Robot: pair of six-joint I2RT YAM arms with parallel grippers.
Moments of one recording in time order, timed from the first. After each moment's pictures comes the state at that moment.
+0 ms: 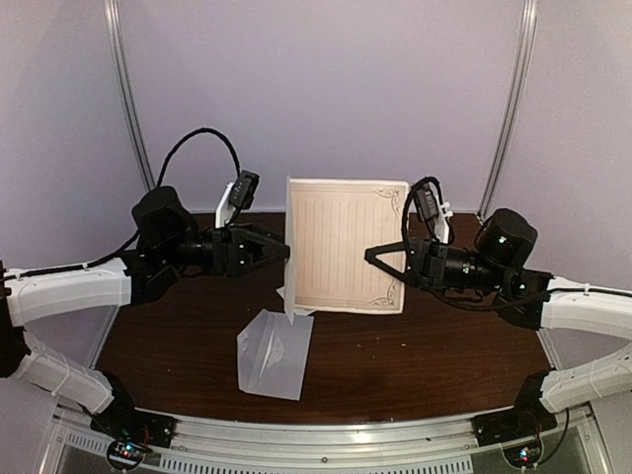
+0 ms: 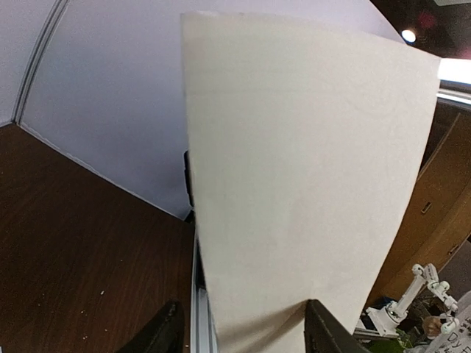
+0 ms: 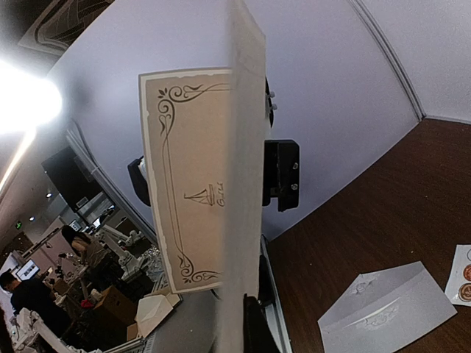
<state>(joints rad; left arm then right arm) -0.75 1.29 0.84 0.59 0.94 -0.71 0.84 1.08 0.71 0.52 -0.60 0.74</state>
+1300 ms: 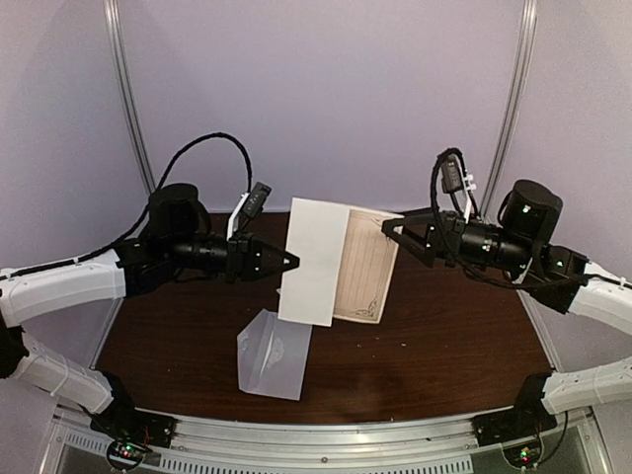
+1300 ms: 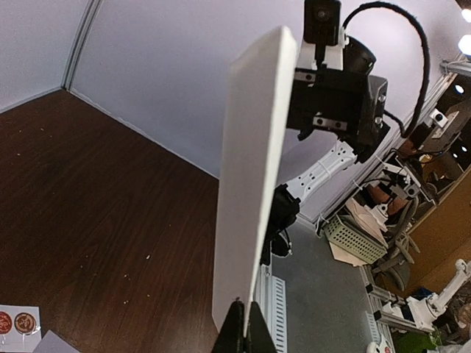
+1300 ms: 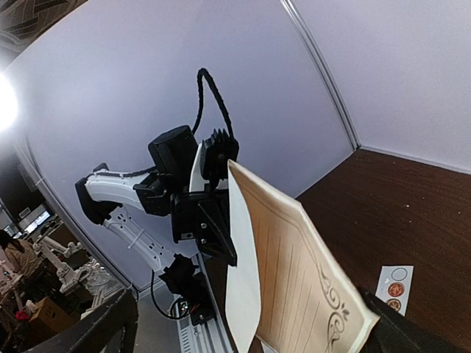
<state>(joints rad) -0.77 1.27 0.93 0.19 0.81 -0.45 0.81 0.98 0.87 0.16 -0.43 0.54</state>
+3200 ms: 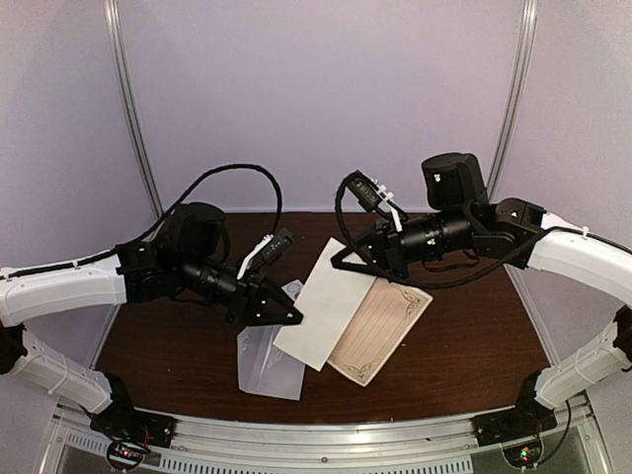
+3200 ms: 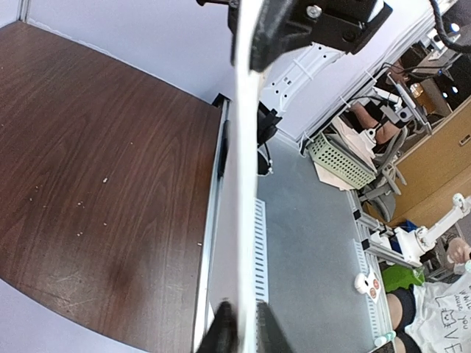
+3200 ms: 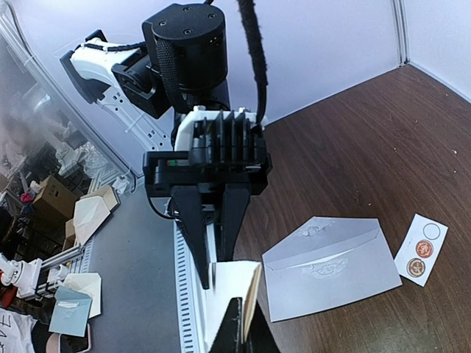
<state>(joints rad) -0.90 1.28 0.96 -0.17 0.84 -0.24 0.91 1.33 1.30 -0.37 -0.59 0.20</state>
